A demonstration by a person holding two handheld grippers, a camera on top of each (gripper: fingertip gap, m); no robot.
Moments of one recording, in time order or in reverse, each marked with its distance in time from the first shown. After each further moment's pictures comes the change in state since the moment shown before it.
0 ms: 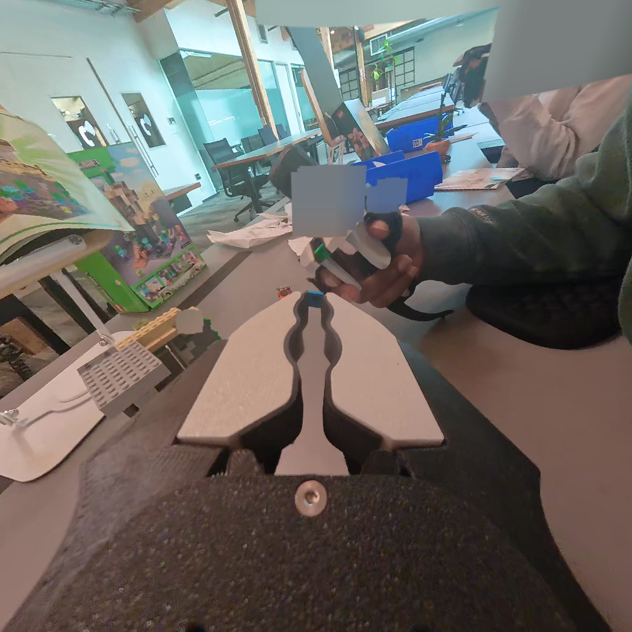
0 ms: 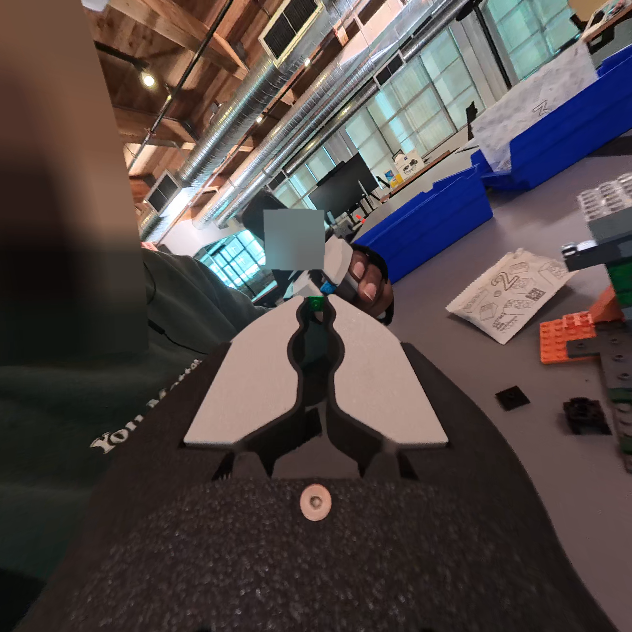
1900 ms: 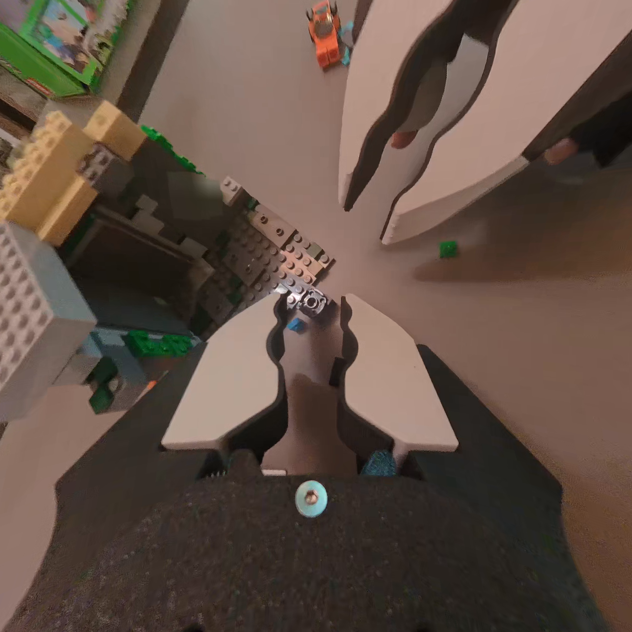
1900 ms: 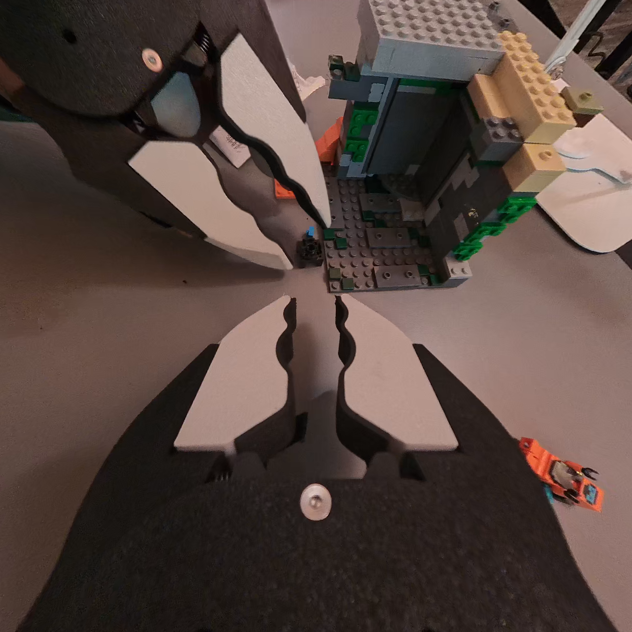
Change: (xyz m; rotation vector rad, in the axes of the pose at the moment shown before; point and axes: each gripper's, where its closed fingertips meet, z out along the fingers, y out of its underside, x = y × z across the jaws) left arm -0.046 0.142 0.056 -0.756 -0.092 0.072; right arm 0.120 0.050 -0.064 -0.635 0.912 -0.568
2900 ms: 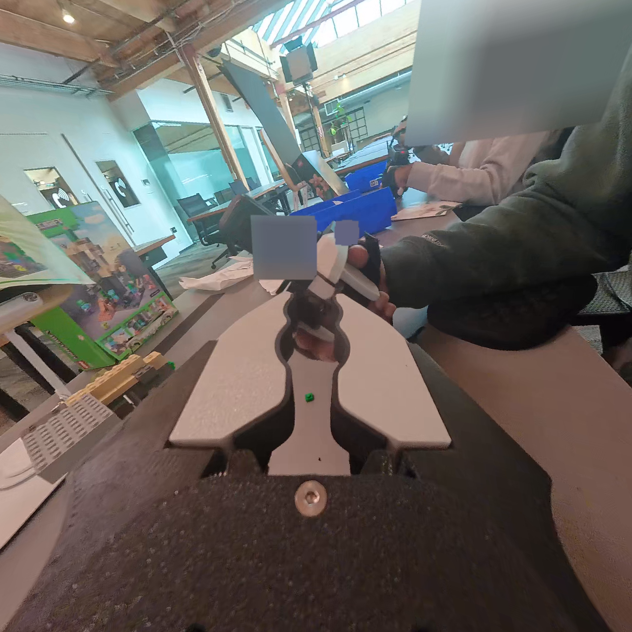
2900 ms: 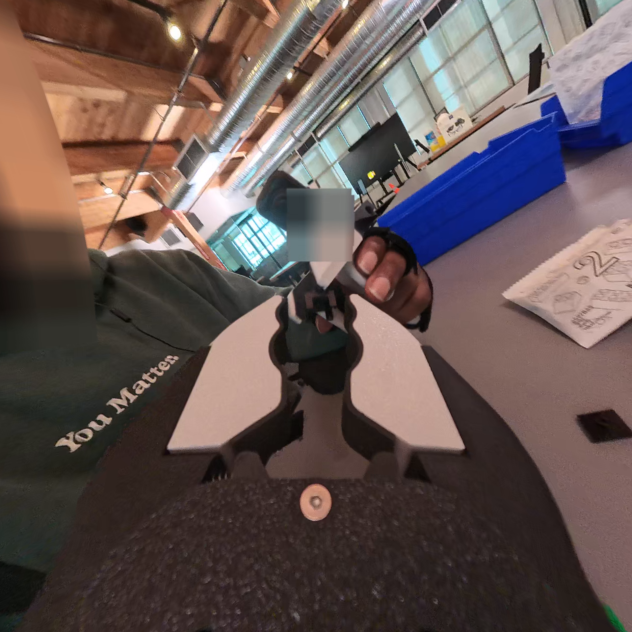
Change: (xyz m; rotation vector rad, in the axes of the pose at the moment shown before) left arm 0.061 -0.076 -0.153 0.896 0.168 0.023; right arm -0.104 -0.105 -0.077 0.576 -1.035 0.504
